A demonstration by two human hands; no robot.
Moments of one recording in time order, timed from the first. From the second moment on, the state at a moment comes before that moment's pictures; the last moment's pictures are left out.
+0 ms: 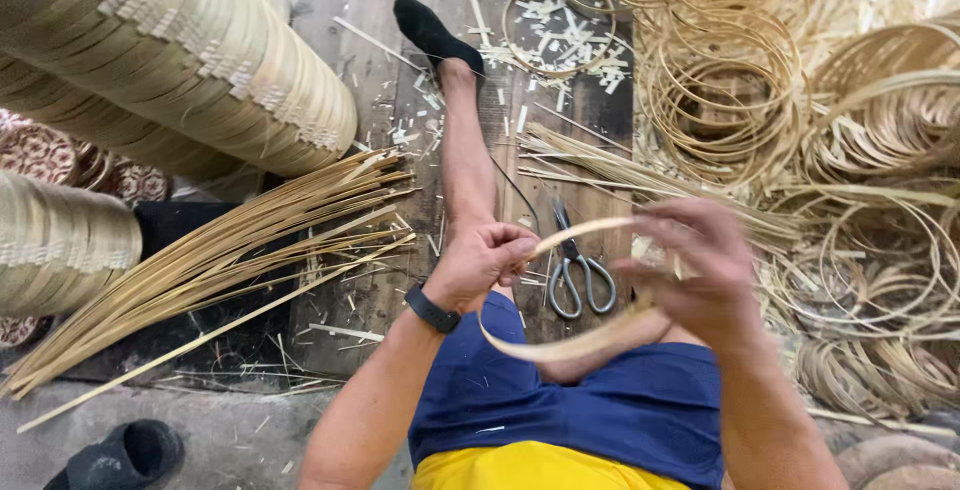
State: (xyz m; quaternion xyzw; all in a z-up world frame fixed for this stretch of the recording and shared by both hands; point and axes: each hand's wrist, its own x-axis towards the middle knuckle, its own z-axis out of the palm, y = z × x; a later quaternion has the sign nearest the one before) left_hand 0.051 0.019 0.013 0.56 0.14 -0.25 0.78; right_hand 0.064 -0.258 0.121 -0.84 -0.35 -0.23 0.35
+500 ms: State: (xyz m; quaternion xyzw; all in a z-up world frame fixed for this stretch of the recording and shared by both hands) left_hand 0.047 -0.025 -0.013 0.51 0.11 -0.46 0.72; right_hand 0.050 -0.206 0.054 -0.84 -0.43 -0.15 0.30
